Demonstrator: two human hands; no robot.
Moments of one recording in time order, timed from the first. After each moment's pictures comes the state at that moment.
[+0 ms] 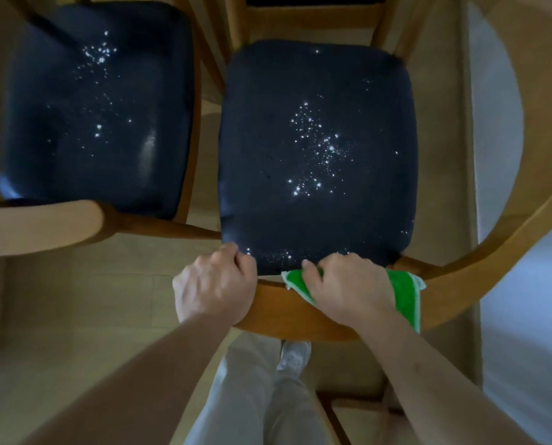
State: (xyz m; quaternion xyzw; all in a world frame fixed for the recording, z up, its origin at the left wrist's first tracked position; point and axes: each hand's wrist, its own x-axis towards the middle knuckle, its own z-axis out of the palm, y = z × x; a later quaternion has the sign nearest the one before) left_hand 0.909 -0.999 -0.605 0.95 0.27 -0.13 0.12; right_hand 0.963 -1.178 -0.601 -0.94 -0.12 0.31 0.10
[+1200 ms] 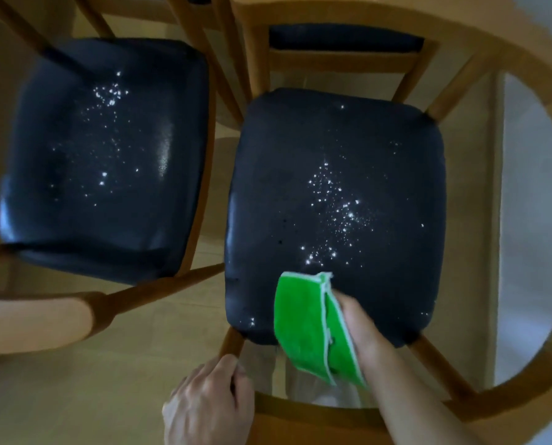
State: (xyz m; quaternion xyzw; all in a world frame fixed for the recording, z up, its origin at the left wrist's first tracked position) left_hand 0.925 -0.999 -0.585 0.92 0.30 -0.18 0.19; right_hand 1.056 -1.145 -0.641 -0.47 0.36 0.56 0.58
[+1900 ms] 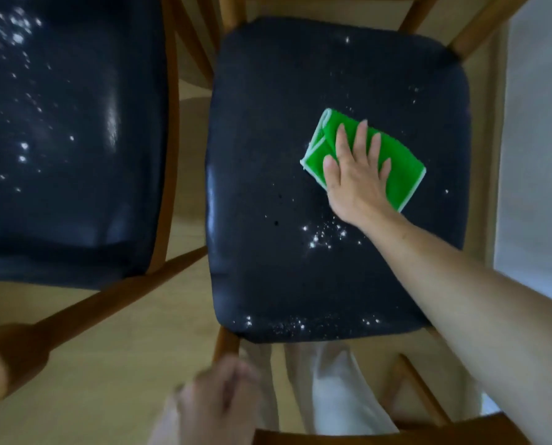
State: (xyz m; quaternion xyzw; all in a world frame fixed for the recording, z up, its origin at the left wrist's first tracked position) left_hand 0.953 -0.972 -0.614 0.81 0.35 -0.32 0.33; right_hand 1.187 -1.123 -0.775 -0.95 -0.07 0.27 0.13
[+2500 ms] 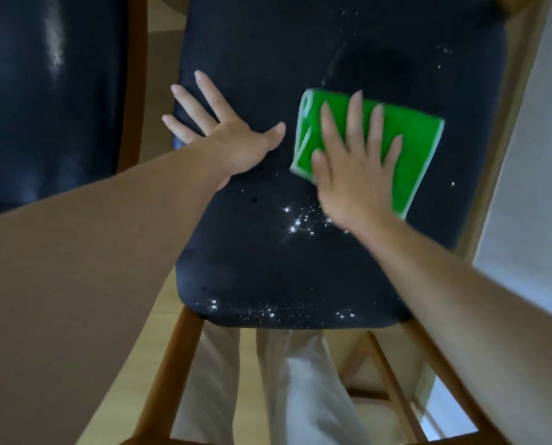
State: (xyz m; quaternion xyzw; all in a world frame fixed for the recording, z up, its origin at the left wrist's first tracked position) left_hand 1.171 -0.956 -0.768 0.80 0.40 -0.35 0.28; right_hand 1.176 -1.138 -0.784 -0.96 -0.18 0.21 0.03
